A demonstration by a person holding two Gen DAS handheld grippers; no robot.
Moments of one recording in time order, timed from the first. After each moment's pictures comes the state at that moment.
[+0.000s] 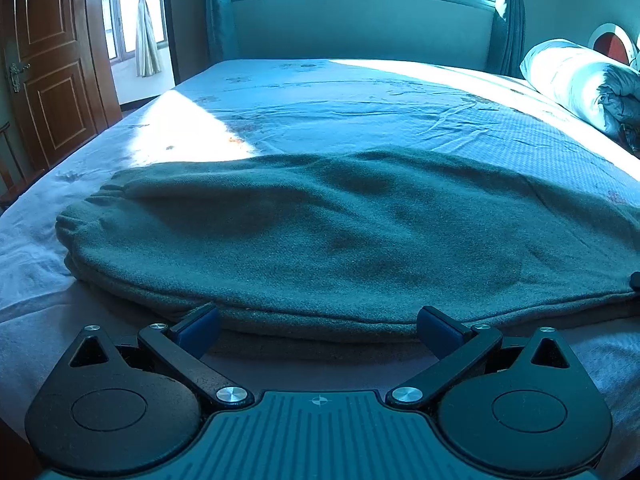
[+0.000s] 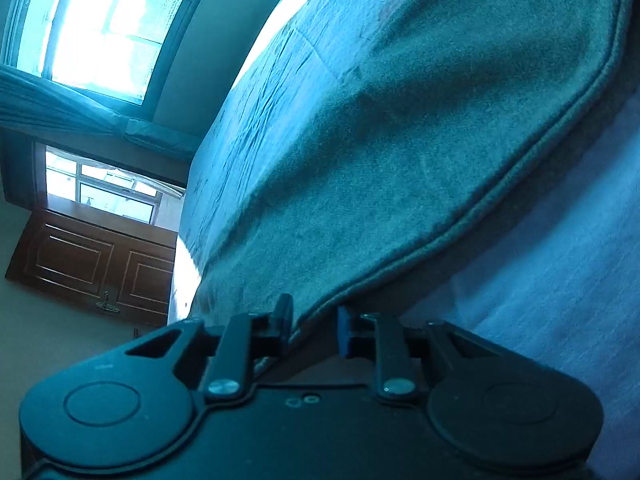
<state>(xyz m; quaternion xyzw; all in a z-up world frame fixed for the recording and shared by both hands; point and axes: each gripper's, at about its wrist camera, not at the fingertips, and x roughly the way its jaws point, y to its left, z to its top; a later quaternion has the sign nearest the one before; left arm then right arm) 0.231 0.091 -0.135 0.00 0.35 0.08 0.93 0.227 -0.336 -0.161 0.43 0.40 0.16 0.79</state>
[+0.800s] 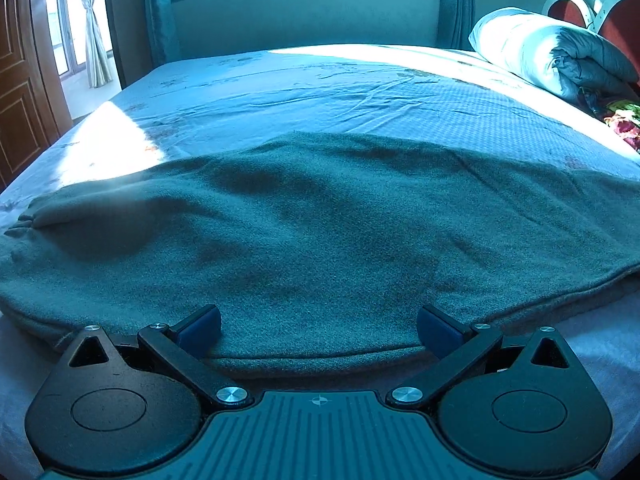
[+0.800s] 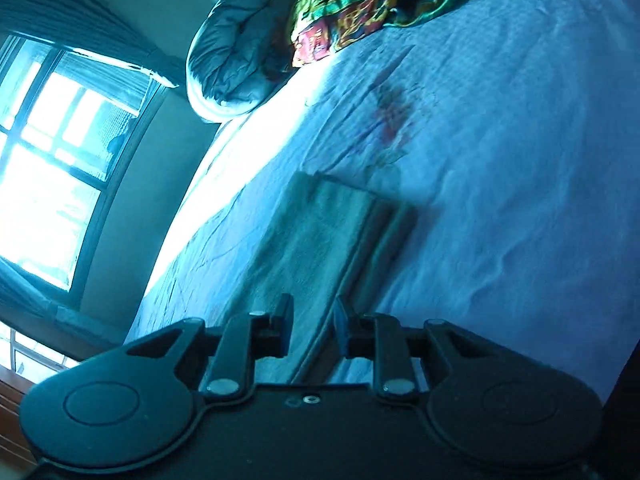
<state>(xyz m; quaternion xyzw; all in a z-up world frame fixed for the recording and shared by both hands) 0.262 0.025 -0.149 0.02 0.37 0.01 0.93 0.158 -0.573 -0.159 0.50 0.23 -0.11 0.83</state>
